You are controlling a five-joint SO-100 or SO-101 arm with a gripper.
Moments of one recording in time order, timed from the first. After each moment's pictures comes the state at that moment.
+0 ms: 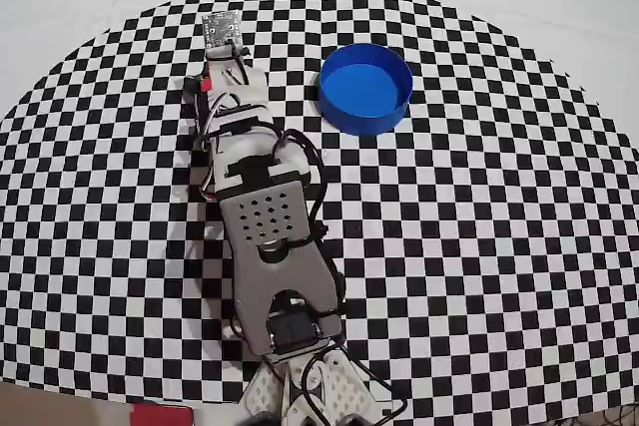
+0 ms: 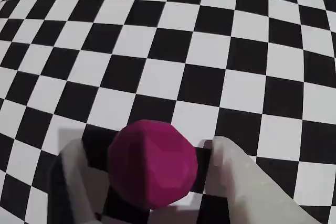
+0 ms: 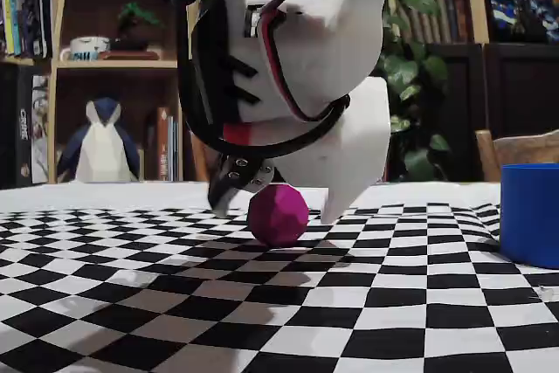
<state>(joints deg) -13.7 57.7 99.0 -6.7 -88.1</state>
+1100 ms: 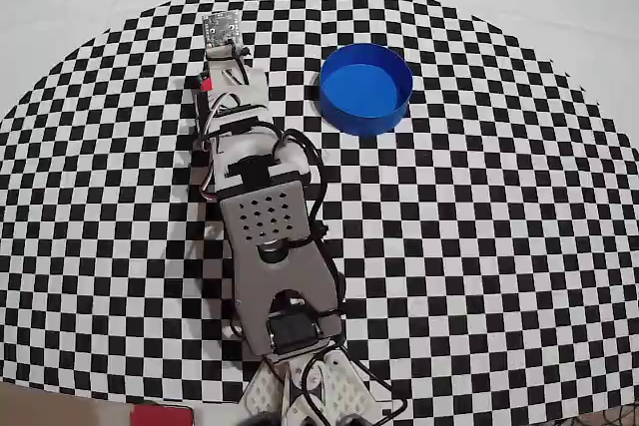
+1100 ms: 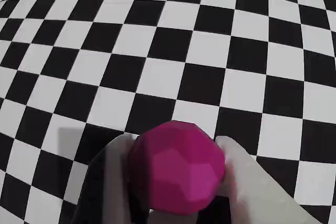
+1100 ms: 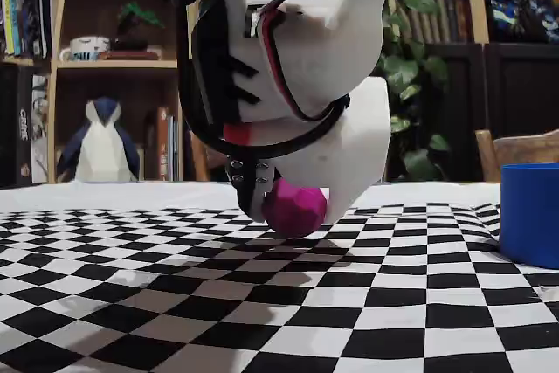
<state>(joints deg) -13.7 57.7 99.0 -6.7 -88.2</state>
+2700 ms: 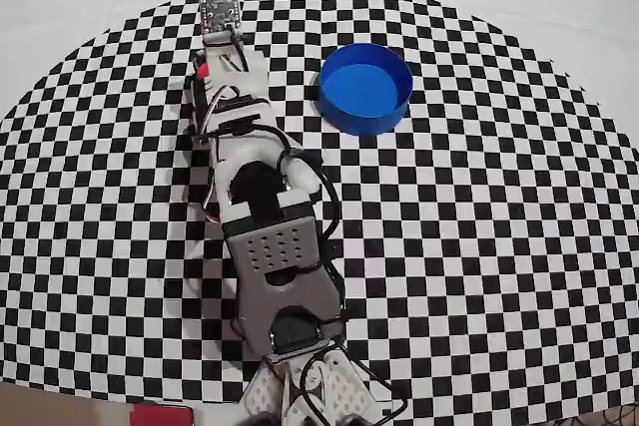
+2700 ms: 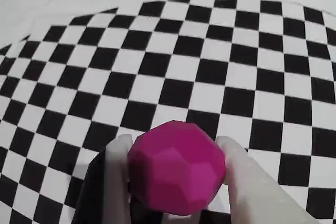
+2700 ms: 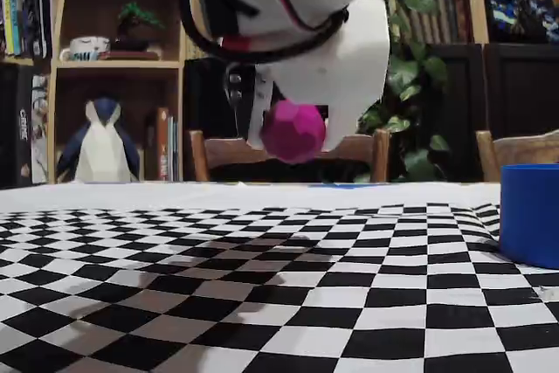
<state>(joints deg) -13.7 70.8 105.4 -5.7 -88.2</state>
